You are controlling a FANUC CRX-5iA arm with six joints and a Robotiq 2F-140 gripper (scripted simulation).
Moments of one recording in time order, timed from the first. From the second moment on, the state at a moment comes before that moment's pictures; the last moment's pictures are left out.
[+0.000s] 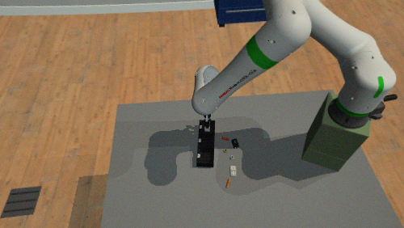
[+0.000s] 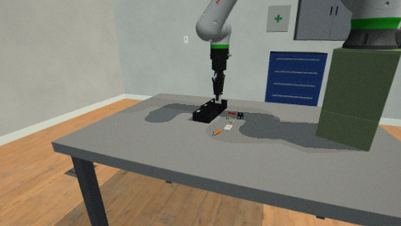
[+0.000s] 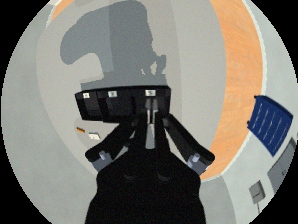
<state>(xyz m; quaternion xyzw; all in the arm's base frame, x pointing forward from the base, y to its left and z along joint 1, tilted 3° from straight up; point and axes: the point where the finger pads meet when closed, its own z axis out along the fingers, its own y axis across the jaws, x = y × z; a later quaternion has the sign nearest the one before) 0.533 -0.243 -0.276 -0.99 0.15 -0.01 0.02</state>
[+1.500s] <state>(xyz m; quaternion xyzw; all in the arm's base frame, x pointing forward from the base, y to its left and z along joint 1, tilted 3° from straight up) 0.532 -0.244 -0.261 -0.99 0.15 -0.01 0.02</state>
